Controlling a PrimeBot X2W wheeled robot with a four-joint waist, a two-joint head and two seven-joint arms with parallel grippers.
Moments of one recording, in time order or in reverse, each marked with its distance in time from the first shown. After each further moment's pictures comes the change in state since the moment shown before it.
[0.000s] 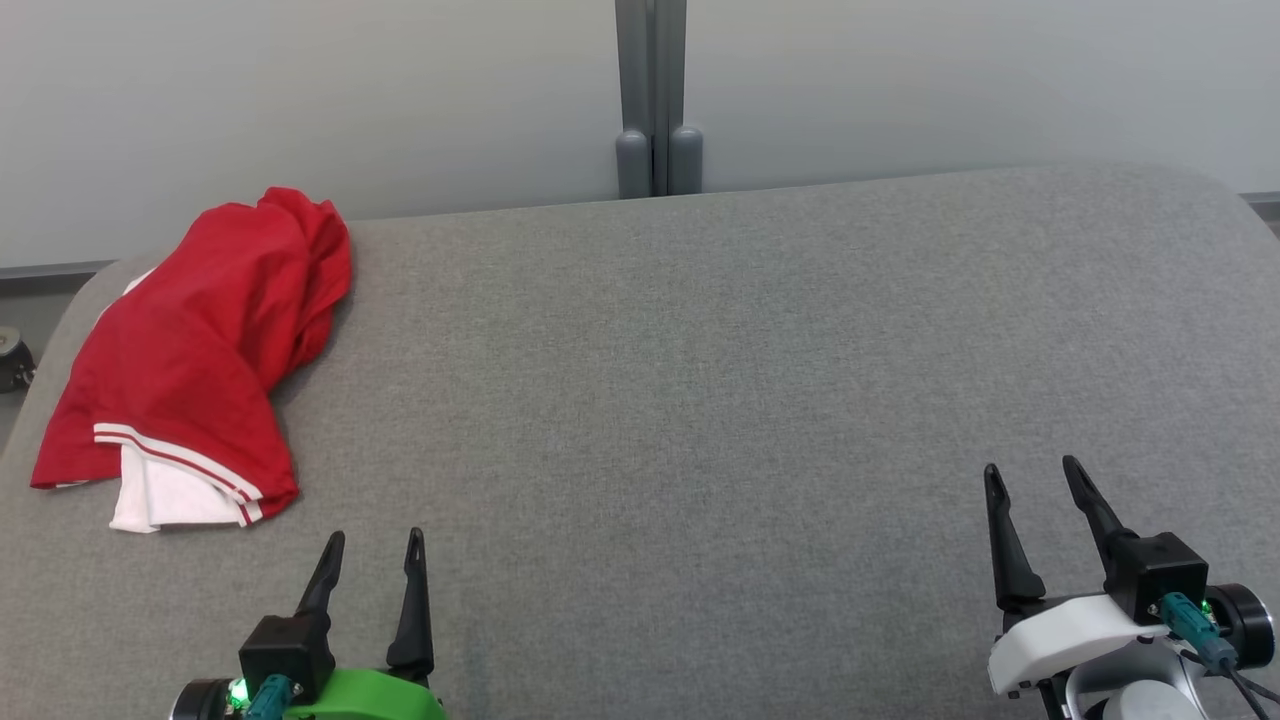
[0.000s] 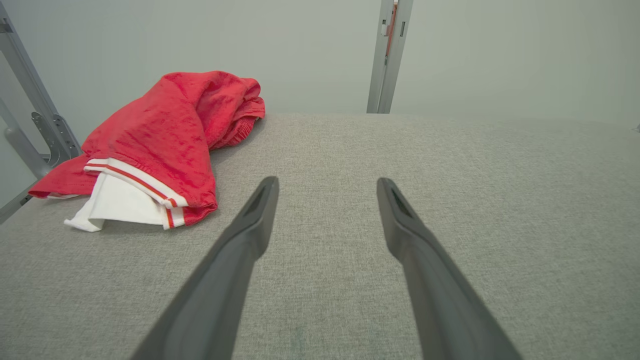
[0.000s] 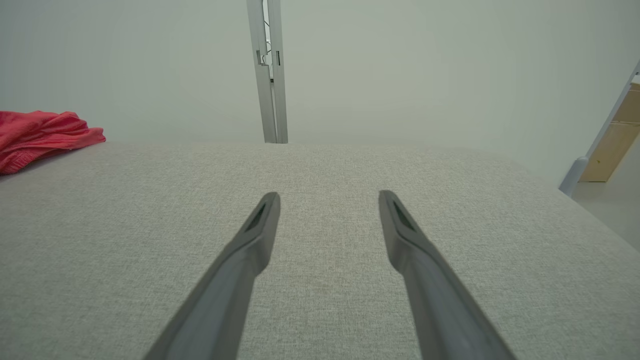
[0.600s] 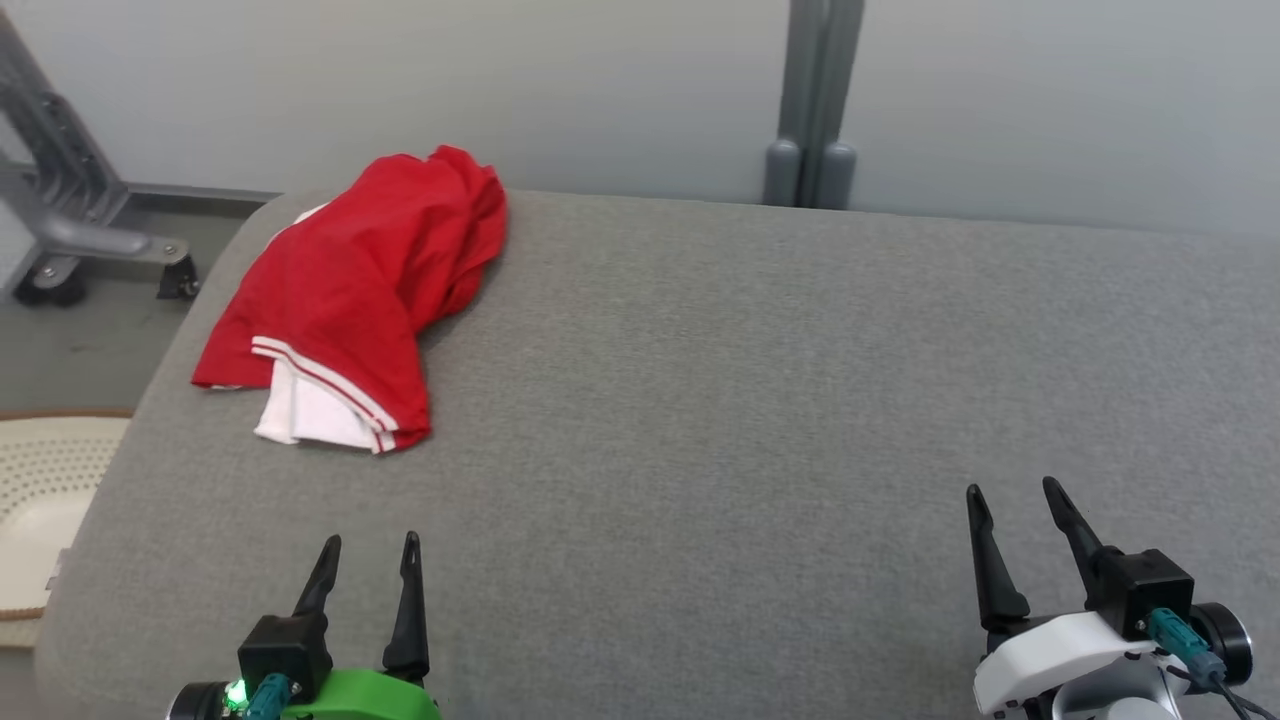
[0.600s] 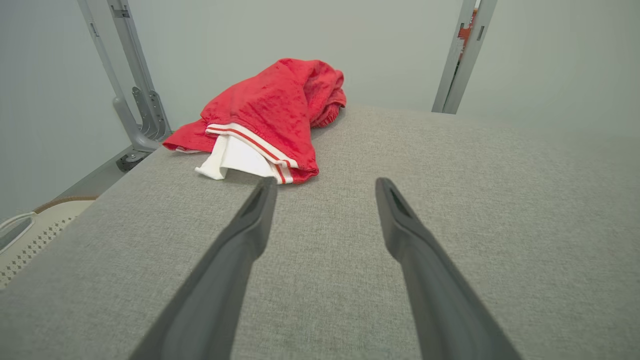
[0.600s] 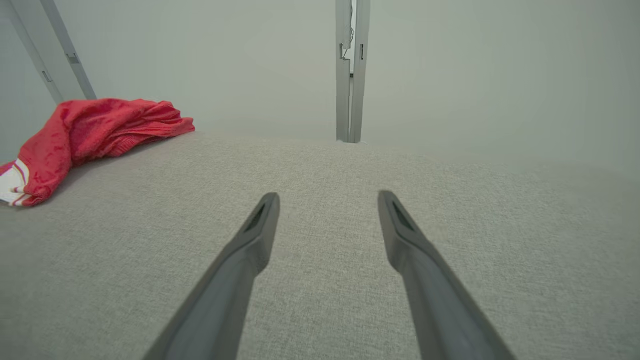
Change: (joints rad) left arm -0.013 -0.002 0.010 0.030 0.007 -0.003 0.000; right arm 0.022 -0.001 0.037 0.011 0.050 0.000 0.000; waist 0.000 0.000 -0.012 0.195
